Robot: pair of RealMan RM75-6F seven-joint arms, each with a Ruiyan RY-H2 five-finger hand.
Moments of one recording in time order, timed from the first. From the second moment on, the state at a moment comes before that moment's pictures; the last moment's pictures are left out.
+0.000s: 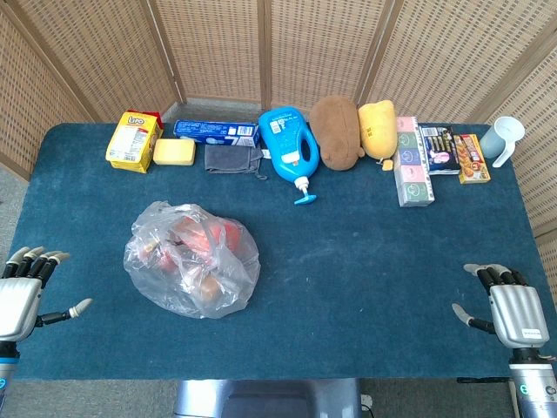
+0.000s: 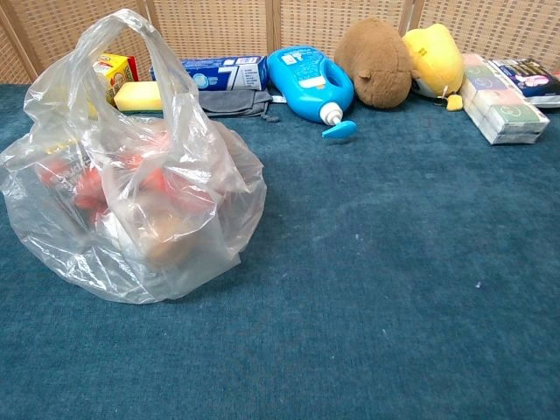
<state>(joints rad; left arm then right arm) -0.10 -1.14 -0.03 -1.65 1.50 1.47 0.16 0.10 -1.15 0.07 -1.60 -1.49 1.46 -0.13</state>
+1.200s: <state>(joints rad) -0.18 -1.03 0.02 -1.81 1.57 1.30 -0.12 0.07 -1.15 0.05 -1.58 -1.54 1.52 -0.05</state>
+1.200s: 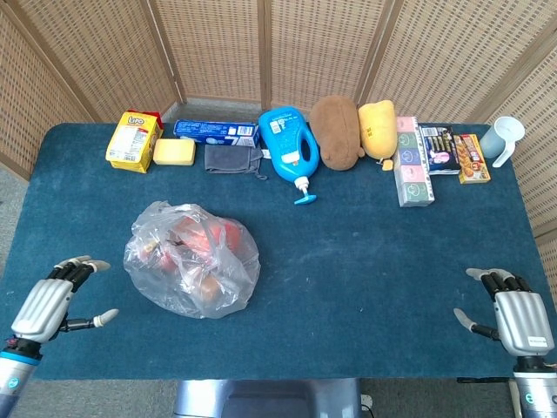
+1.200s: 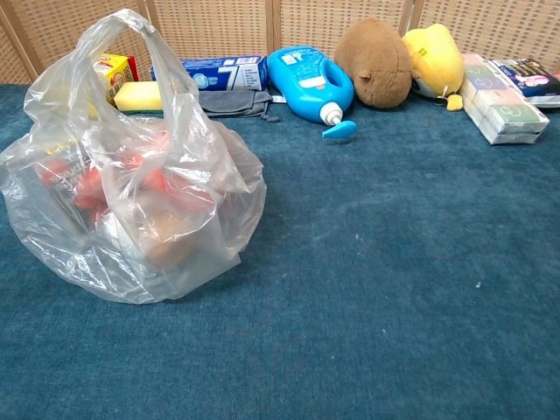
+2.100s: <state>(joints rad) -0.44 -0.93 0.02 -1.98 1.64 1.04 -1.14 0.06 -1.17 0.06 -1.51 -1.53 1.52 0.03</state>
